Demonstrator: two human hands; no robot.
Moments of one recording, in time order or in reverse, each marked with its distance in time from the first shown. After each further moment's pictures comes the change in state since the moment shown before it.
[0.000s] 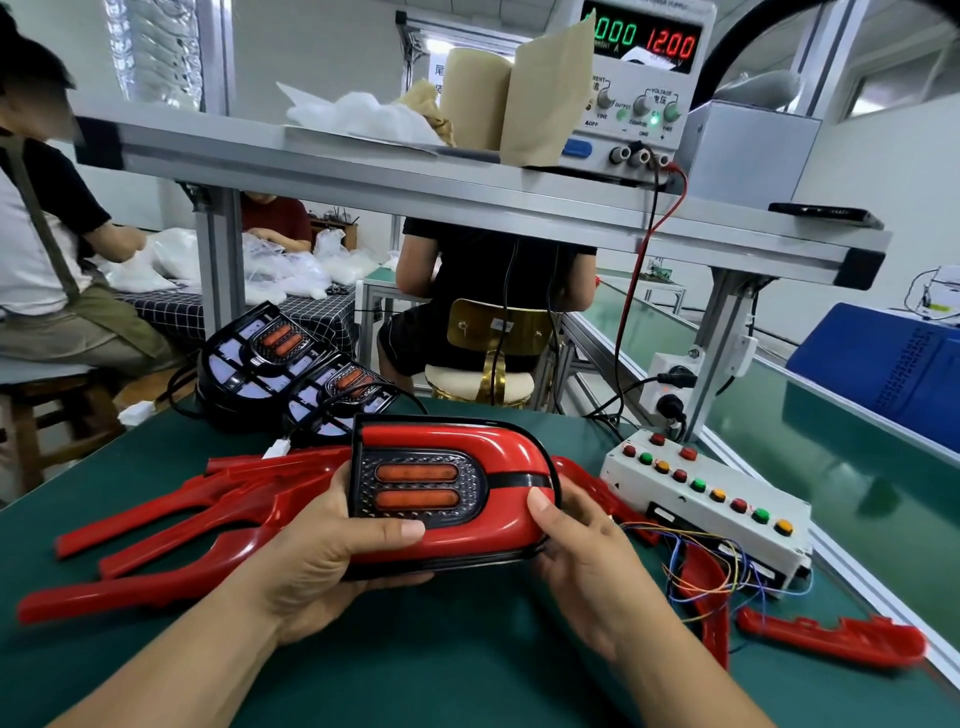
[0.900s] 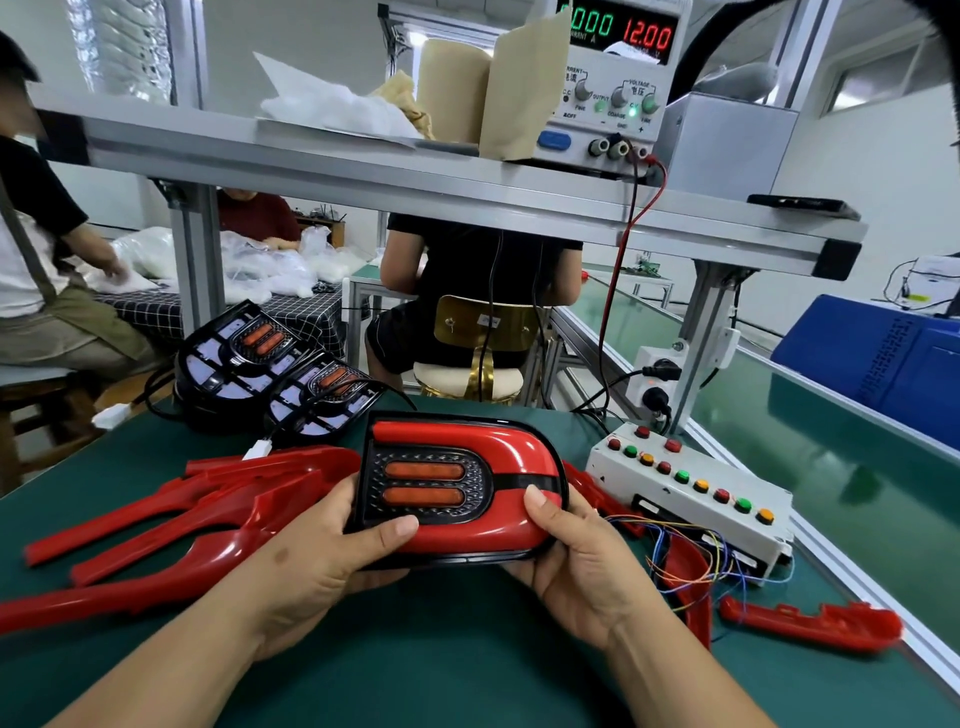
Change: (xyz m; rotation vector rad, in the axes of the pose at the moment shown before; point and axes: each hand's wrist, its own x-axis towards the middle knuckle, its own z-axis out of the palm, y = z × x) left_hand -0.004 -0.003 0.007 0.247 -0.011 0.019; right_hand 0.002 -0.004 -0.006 0.207 -0.111 0.058
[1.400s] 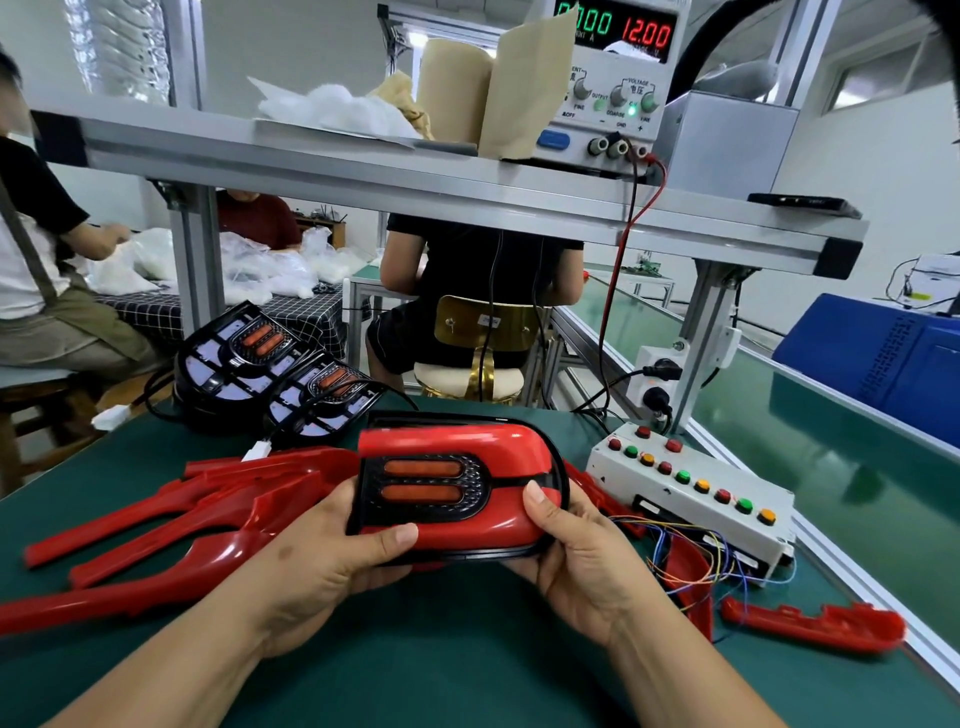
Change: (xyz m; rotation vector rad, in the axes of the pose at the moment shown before) left_hand 0.005 -0.004 -0.001 -0.029 0.030 -0.026; right_hand 0.005 -0.002 -0.003 -0.051 -0.006 -0.004
